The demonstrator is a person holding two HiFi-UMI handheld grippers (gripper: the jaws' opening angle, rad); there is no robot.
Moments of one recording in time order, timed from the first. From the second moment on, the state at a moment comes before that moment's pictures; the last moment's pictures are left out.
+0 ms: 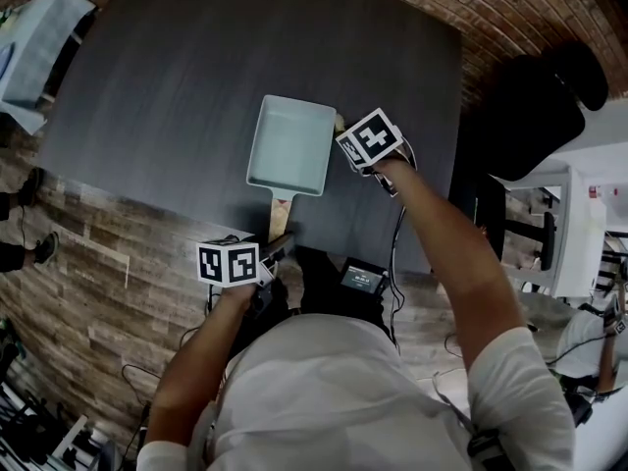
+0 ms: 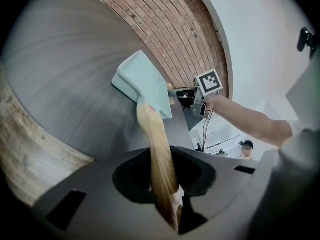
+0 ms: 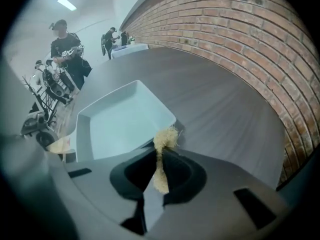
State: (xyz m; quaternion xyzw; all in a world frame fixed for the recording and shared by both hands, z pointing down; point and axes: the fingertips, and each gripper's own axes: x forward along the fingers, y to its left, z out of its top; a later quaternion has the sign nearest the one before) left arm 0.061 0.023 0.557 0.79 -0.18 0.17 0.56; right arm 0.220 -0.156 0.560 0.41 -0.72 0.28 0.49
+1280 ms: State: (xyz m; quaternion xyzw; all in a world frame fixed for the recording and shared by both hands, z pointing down) left arm 0.074 0.034 0.558 0.78 -0.17 0.17 0.58; right arm 0.166 -0.046 0.565 0.32 -0.76 0.28 0.49
